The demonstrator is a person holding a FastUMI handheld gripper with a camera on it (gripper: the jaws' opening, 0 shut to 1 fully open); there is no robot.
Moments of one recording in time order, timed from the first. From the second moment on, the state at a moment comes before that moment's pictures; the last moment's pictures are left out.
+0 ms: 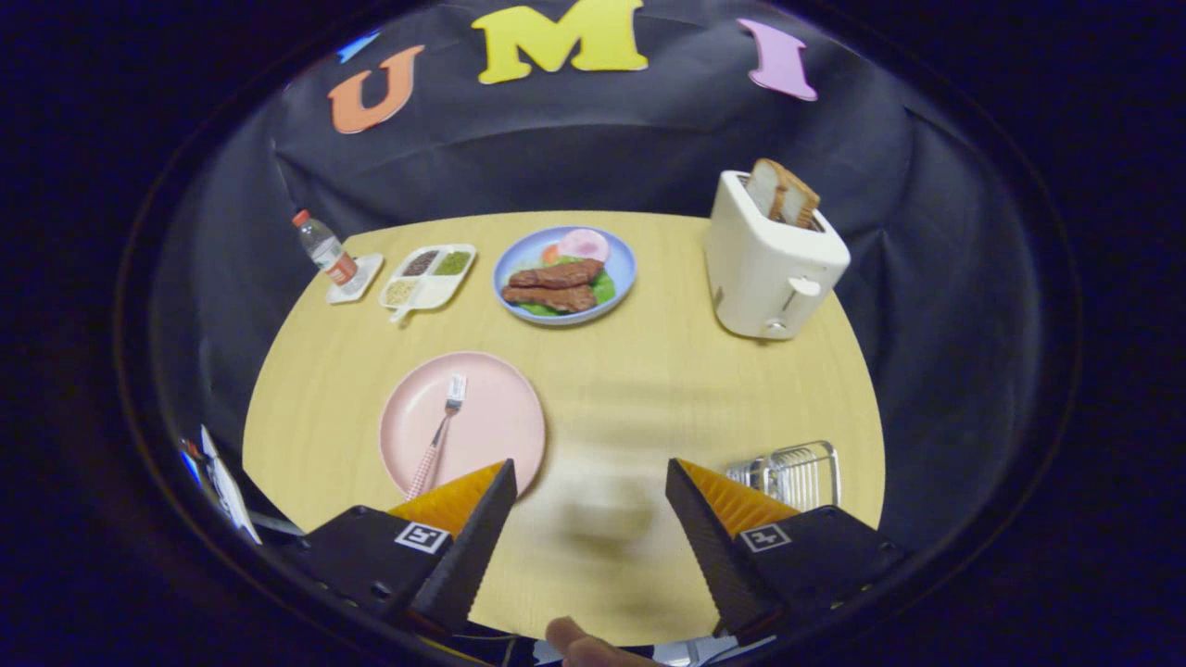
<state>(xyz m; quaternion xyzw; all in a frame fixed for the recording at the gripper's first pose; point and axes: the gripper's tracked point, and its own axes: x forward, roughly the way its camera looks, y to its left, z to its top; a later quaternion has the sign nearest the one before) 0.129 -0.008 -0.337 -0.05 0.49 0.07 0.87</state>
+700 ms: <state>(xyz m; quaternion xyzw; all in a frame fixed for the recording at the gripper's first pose) 0.117 0.124 -0.412 0.02 0.50 0.06 0.86</state>
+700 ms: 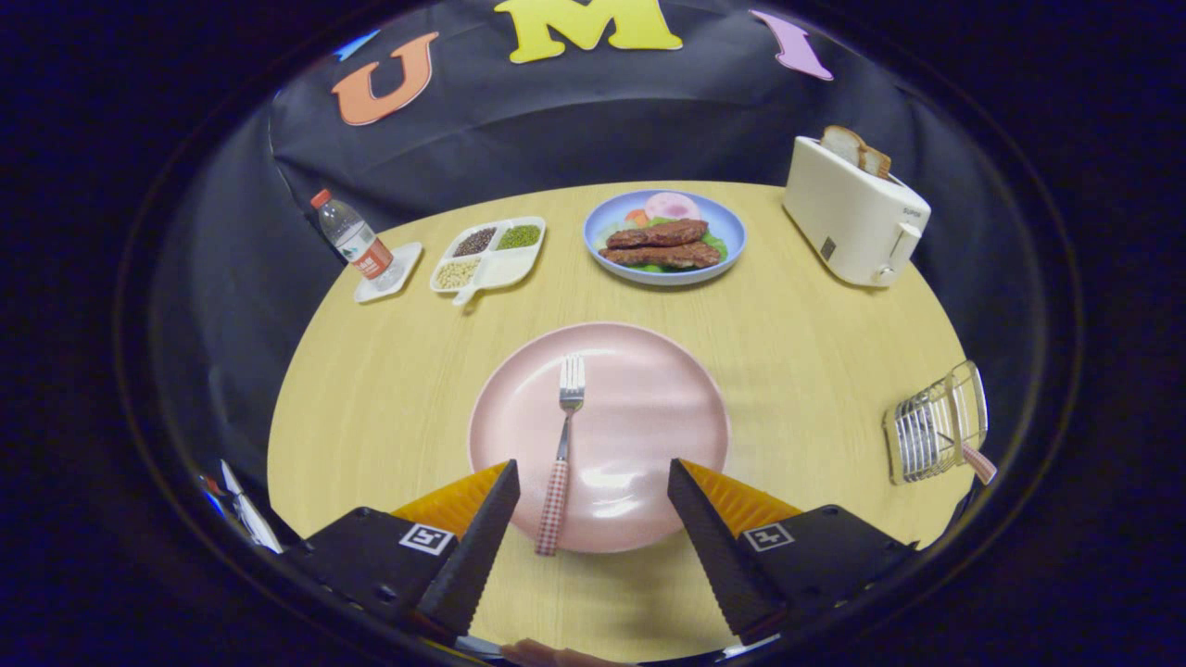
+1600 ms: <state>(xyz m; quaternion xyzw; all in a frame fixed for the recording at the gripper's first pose) 0.129 0.160 -0.467 0.00 0.52 0.03 0.85</state>
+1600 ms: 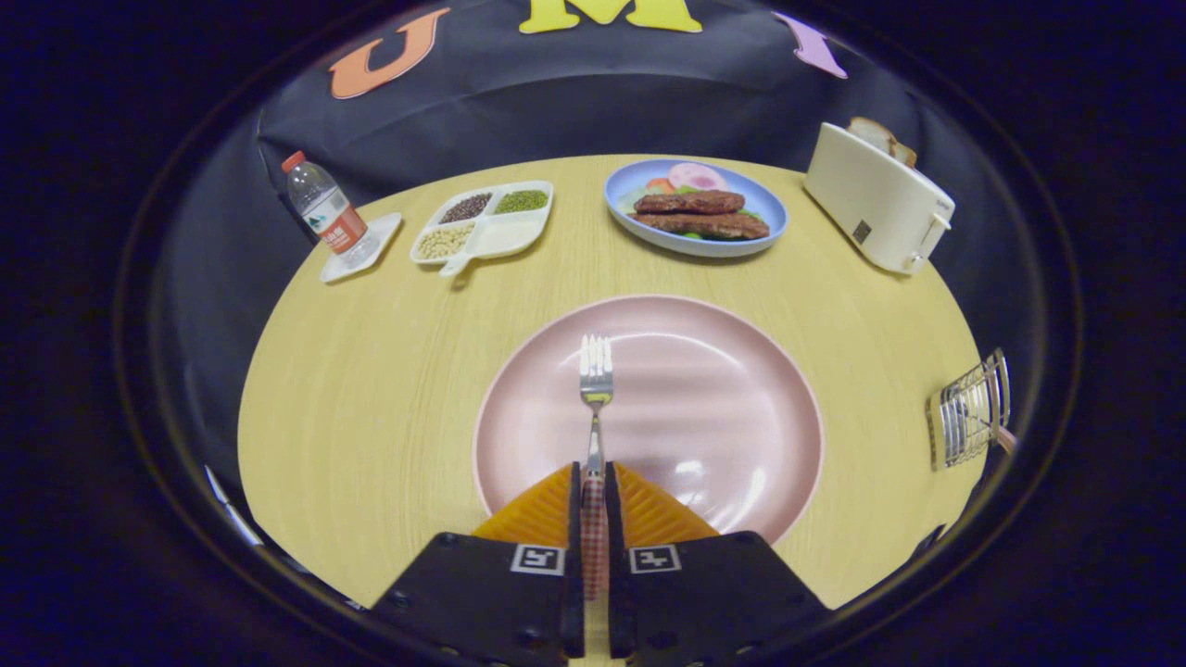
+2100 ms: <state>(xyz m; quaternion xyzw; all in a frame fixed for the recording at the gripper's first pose) 0.121 0.149 -0.444 -0.01 0.51 0.04 0.86</state>
